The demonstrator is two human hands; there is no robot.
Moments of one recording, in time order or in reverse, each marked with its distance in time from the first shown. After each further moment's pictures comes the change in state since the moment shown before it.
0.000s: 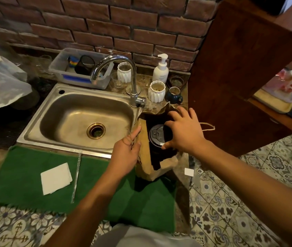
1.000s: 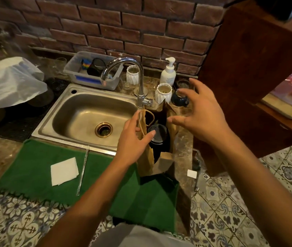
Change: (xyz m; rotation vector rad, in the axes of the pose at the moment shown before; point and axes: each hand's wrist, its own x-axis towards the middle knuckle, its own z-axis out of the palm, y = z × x) left_hand 0.002 0.035 0.001 0.080 0.133 0.111; right_hand -0.043 0.006 -0.078 0.513 0.355 0.115
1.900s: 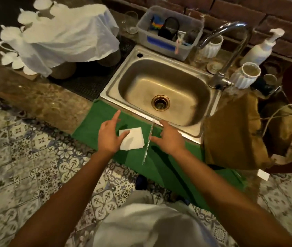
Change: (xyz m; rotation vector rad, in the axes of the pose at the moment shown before) left_hand -0.045 -0.286 -0.227 0.422 0.187 -0.272; right_hand -0.018 -0.194 0.316 0.153 -0.580 0.130
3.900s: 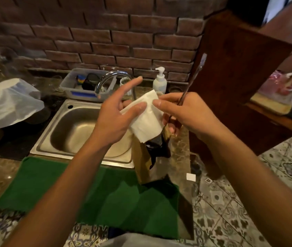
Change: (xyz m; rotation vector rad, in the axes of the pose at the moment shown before) left_hand -0.074 0.420 -0.022 -0.744 -0.275 0.615; right_hand -0.163 0.141 -0.316 0.740 0.278 -0.373
